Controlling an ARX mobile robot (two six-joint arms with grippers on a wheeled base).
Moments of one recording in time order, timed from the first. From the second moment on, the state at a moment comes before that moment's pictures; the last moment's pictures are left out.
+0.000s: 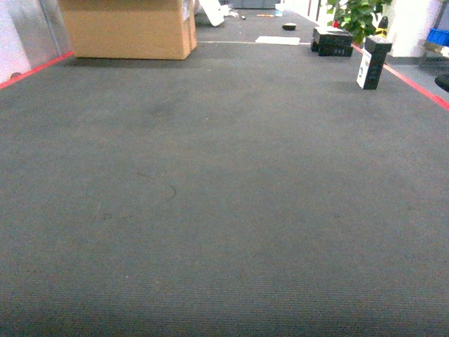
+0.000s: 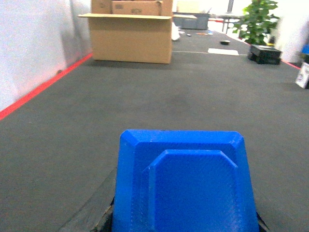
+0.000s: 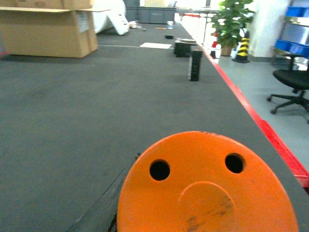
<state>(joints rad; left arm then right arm) 0.00 0.28 0.08 0.19 0.00 0.00 -0.01 0.30 0.08 0.21 0.00 -0.01</state>
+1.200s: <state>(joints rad) 0.00 0.01 0.01 -0.01 0.00 0.00 0.00 0.01 0.01 -0.01 0.00 -0.01</state>
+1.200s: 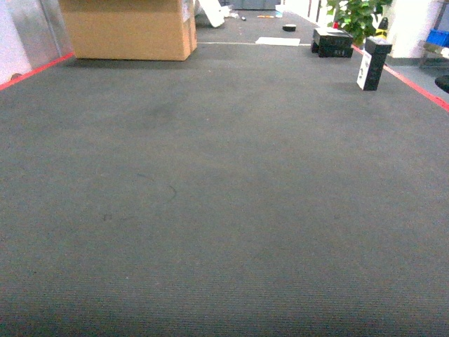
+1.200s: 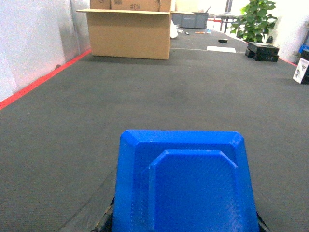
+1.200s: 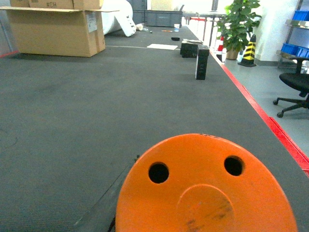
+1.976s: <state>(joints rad) 0.00 0.01 0.01 -0.01 0.00 0.00 0.00 0.01 0.01 -0.01 0.00 -0.01</state>
